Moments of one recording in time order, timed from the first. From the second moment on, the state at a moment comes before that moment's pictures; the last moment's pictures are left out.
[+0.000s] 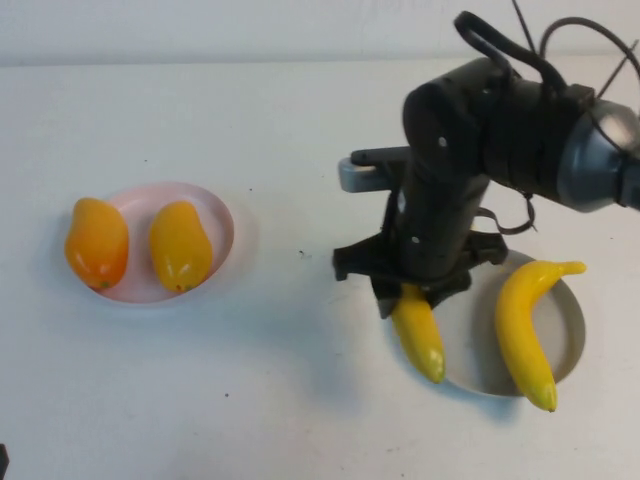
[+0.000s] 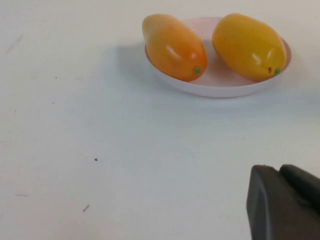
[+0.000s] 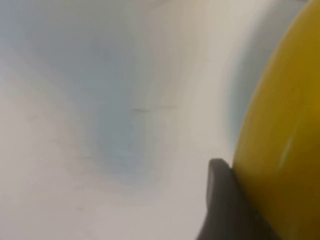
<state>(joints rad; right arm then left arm) 0.69 1.92 -1.64 0.01 1.20 0.50 -0.10 -0.01 0.03 -0.01 0.37 0.03</state>
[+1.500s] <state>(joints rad) 0.71 1.15 -1.17 0.01 1.24 0.23 -0.10 -0.01 0.03 -0.01 0.37 0.03</state>
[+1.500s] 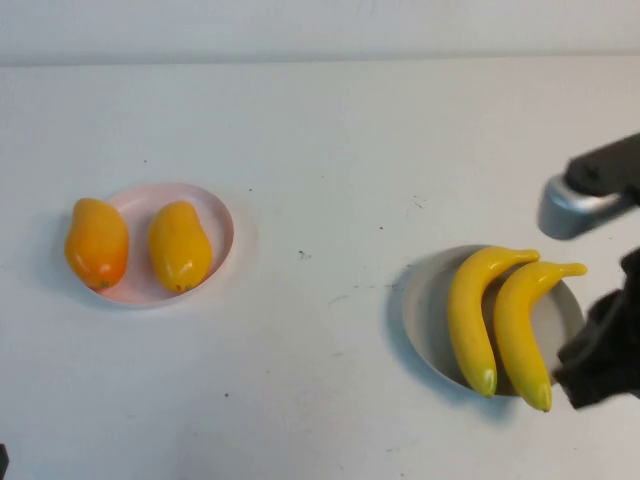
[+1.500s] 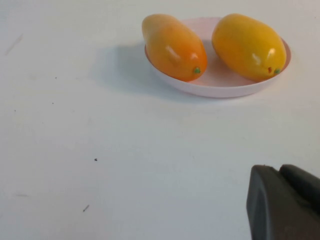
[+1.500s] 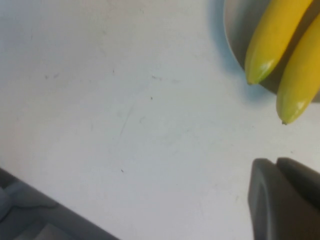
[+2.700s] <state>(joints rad) 0.16 0.14 -0.02 -0.01 0.16 0.13 -0.10 -0.01 0.03 -0.01 0.37 0.03</state>
